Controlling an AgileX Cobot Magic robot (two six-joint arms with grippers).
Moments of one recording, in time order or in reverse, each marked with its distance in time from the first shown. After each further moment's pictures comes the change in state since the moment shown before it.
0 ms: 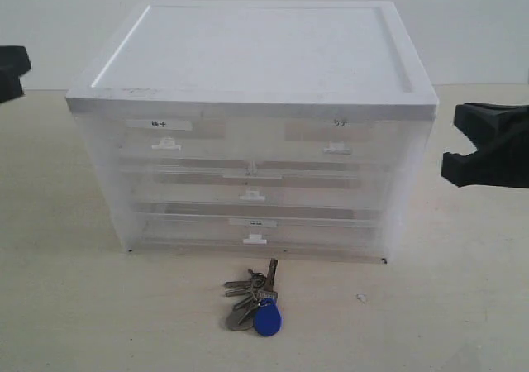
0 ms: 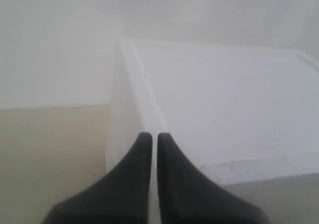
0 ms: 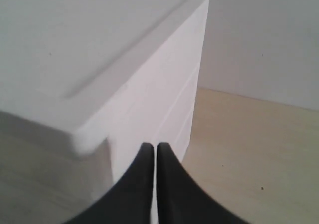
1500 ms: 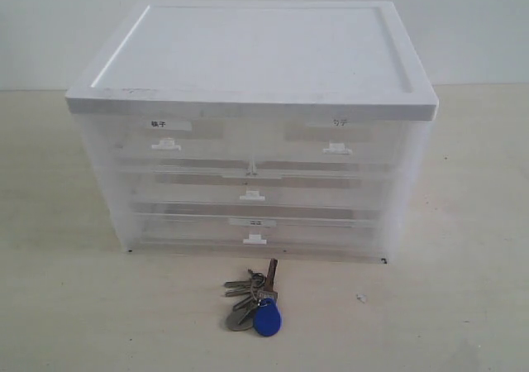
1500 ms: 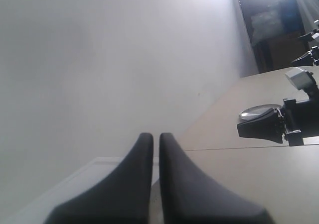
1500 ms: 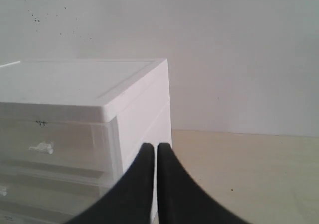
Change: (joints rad) left arm 0.000 -0.463 0.125 0.405 -0.668 -0.050; right arm 0.000 -0.811 0.330 0.121 0.239 0.015
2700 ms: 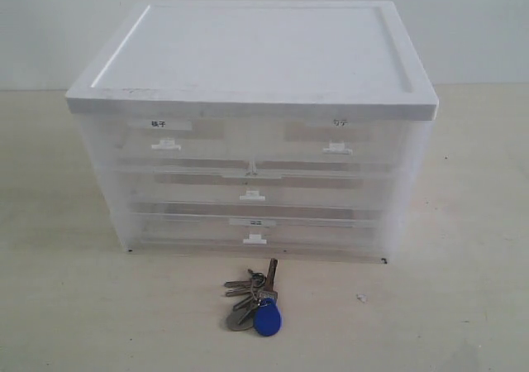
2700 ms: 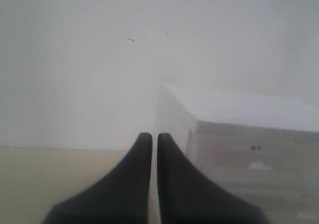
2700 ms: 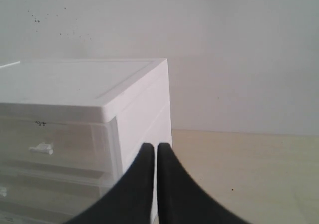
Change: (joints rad) left arm 0.000 -0.502 0.412 -1.396 0.824 1.053; right arm 0.000 0.000 0.000 0.000 0.000 0.004
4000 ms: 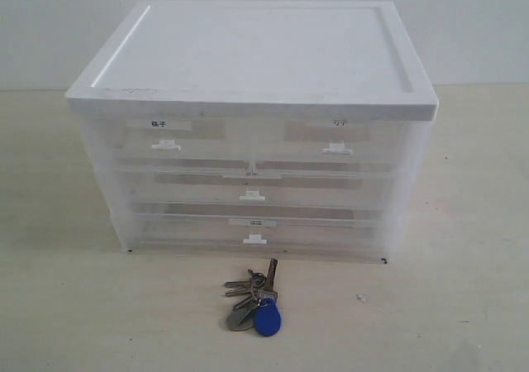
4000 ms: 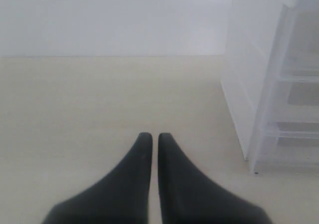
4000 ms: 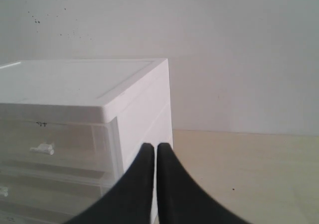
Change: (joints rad) left arm 0.188 0.000 0.000 0.151 0.348 -0.022; right arm 0.000 0.000 0.000 0.002 0.000 0.004
